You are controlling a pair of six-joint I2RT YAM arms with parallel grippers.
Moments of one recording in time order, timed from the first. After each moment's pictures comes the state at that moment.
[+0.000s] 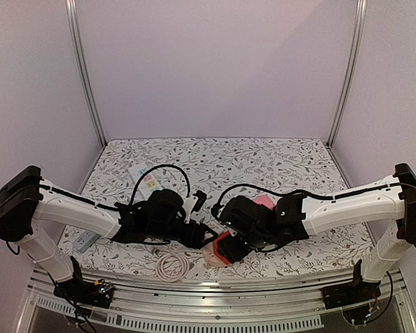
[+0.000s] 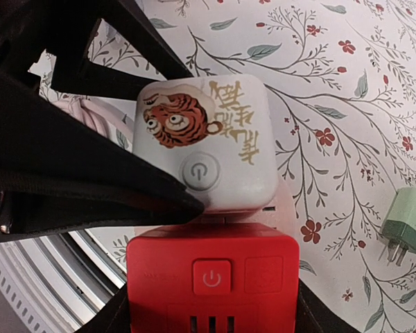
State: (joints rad) left arm -1.06 1.58 0.71 0.19 0.08 -0.56; right arm 1.25 1.65 1.10 -0.47 0.20 0.46
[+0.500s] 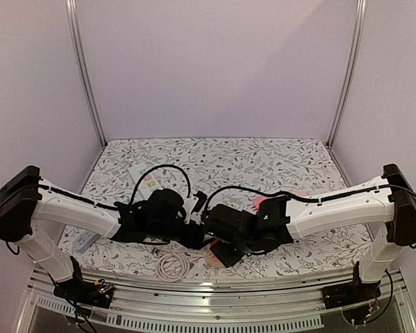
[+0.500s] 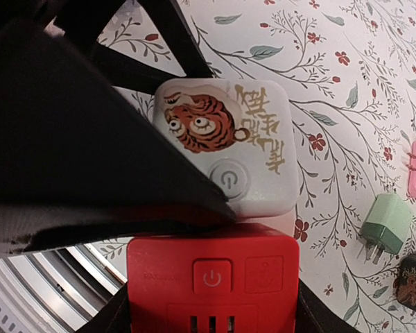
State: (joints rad) left arm -1.06 1.58 0.72 0.17 0.08 -0.56; right arm 1.33 1.75 1.24 -0.63 0.31 0.42
